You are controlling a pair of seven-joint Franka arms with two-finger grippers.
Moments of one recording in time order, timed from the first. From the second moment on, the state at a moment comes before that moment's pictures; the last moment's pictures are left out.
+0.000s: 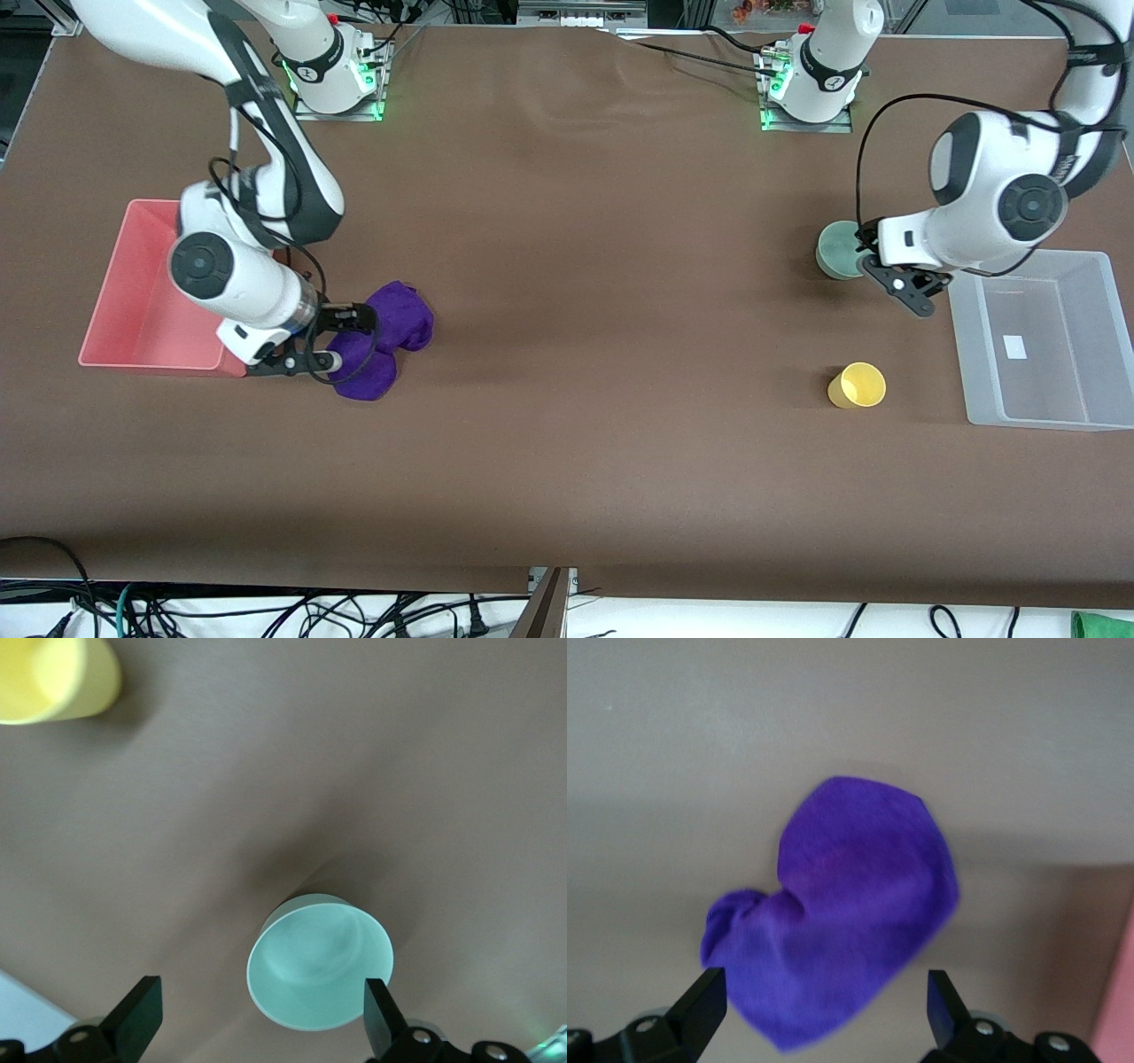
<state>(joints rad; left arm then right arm) 0.03 0.10 -0.04 -2.28 0.07 2.15 0.74 0.08 0.45 0.18 -1.84 -0.05 2.25 0.19</state>
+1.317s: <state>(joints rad) 0.12 0.20 -0.05 -2.47 0.09 2.60 1.19 0.10 0.46 0.16 -1.77 -0.05 2.11 0.11</state>
